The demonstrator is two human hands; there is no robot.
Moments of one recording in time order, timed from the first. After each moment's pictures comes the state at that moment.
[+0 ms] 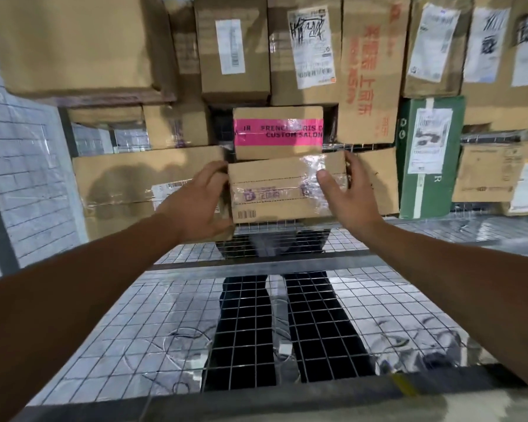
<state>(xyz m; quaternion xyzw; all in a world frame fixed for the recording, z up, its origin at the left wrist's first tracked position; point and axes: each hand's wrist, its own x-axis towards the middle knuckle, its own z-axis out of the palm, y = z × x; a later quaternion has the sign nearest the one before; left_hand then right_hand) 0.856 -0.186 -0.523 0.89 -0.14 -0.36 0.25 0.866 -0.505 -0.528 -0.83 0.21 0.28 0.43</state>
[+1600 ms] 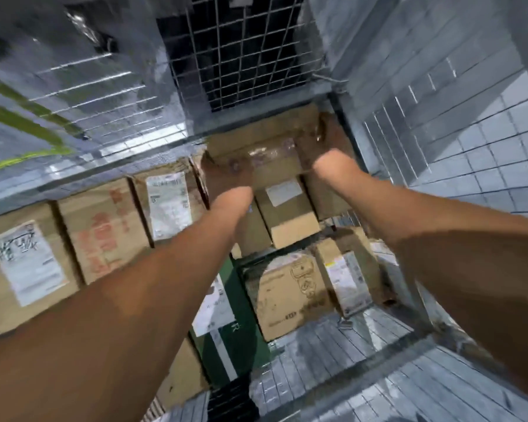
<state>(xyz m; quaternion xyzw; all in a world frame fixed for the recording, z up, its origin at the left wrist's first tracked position) 1.152 -0.753 -0.539 0.77 0.25 -0.44 0.38 1.161 -0.929 -0.505 -0.90 0.17 0.41 0.03</state>
